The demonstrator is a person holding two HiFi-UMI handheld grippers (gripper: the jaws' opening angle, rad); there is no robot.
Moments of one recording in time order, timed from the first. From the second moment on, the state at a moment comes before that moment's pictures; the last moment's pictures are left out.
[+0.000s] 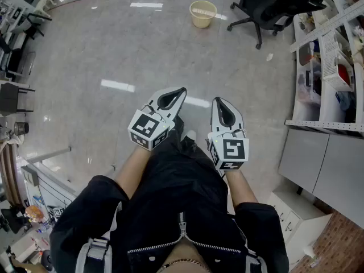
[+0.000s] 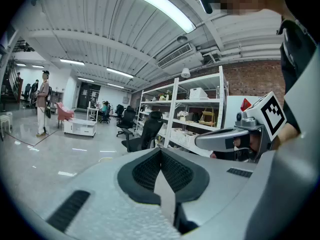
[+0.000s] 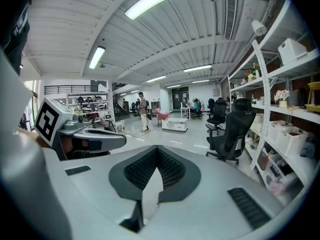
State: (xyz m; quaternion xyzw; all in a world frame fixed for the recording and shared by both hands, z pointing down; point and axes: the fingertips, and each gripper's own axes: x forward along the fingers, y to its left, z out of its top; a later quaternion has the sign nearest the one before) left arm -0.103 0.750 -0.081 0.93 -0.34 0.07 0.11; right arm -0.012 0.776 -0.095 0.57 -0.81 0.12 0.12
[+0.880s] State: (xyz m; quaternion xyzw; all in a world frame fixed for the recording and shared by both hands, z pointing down) left arm -0.106 0.755 -0.093 0.94 -0.33 0.06 0.10; right arm -0.016 0.780 -0.100 0.57 -0.81 0.13 0.09
